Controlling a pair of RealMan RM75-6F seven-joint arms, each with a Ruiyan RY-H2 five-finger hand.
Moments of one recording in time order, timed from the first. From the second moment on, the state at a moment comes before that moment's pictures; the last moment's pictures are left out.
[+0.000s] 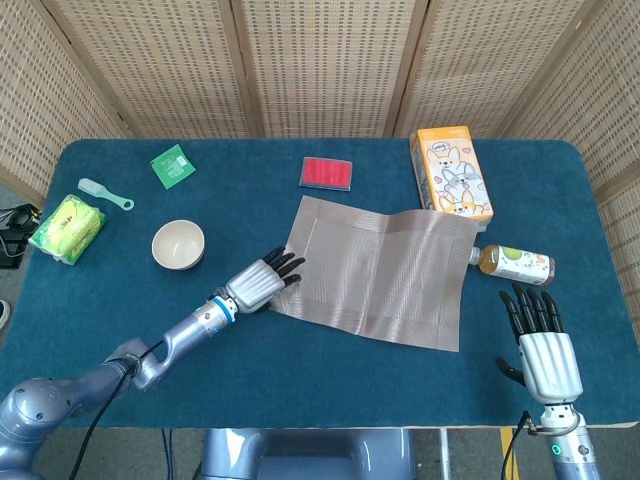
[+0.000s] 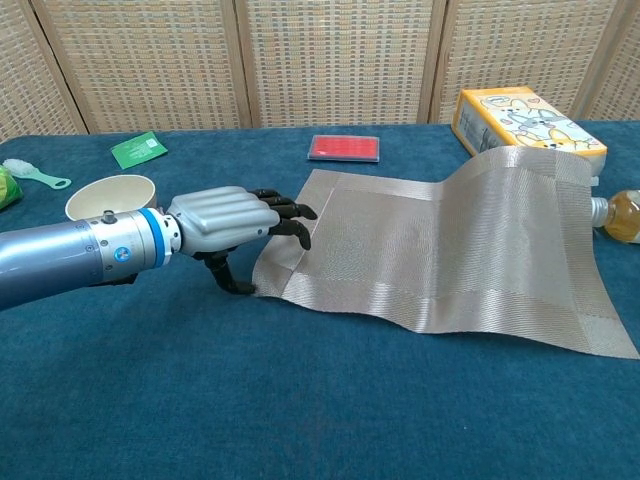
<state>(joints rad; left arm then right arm) -0.94 -1.81 0.00 -0.86 1.61 0.84 -0.05 0.11 -1.32 0.04 -1.58 -1.56 1.55 -0.26</state>
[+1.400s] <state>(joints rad) -0.95 -1.87 -0.05 -0.86 1.56 0.91 0.00 0.10 -1.29 0.04 -1.61 -1.59 1.54 -0.23</state>
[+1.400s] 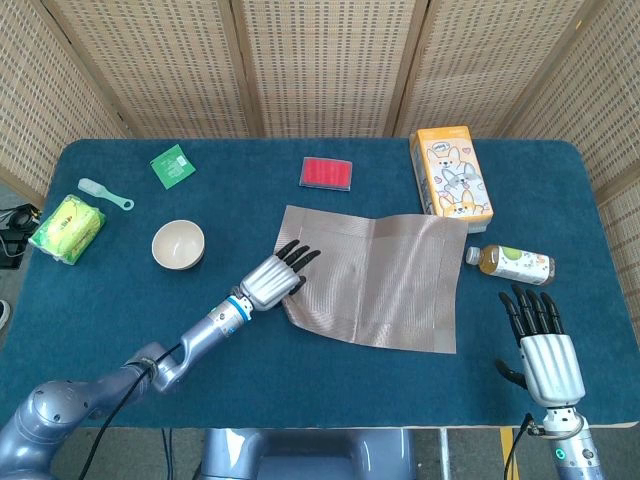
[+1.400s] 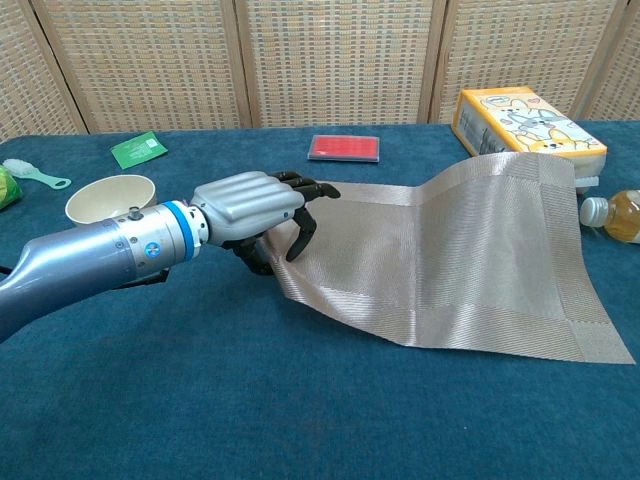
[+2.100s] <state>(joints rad) -0.76 -1.53 0.09 -1.41 1.53 1.00 0.35 0.08 -1.27 0.03 -1.65 -1.64 1.58 -0.22</state>
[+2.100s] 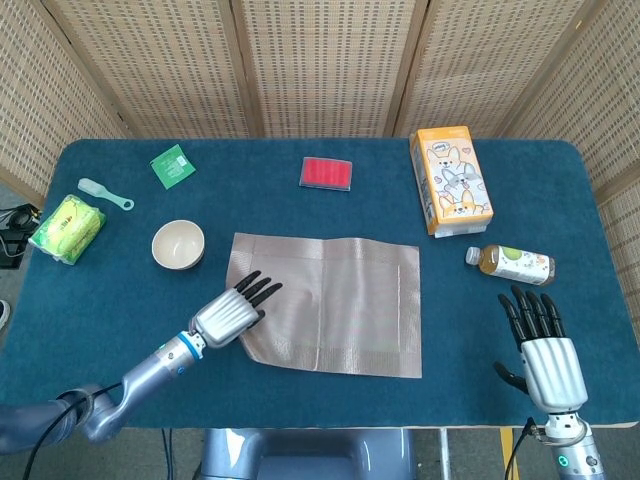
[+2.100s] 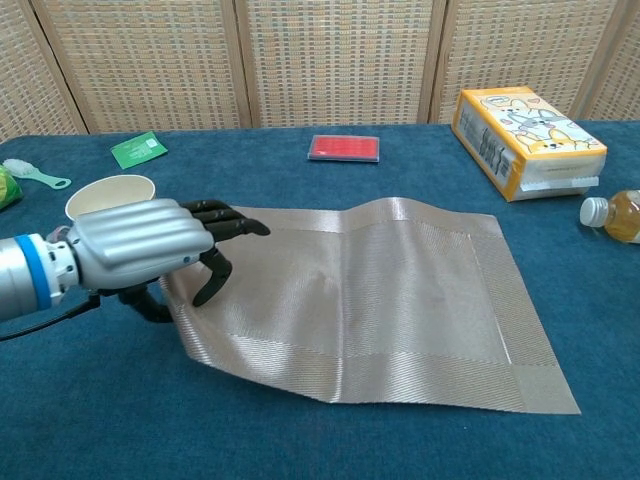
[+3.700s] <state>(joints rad) -0.58 -1.05 0.14 -1.98 1.40 1.09 0.57 0.06 -1.24 0.03 -1.68 -1.68 1.60 -0.22</state>
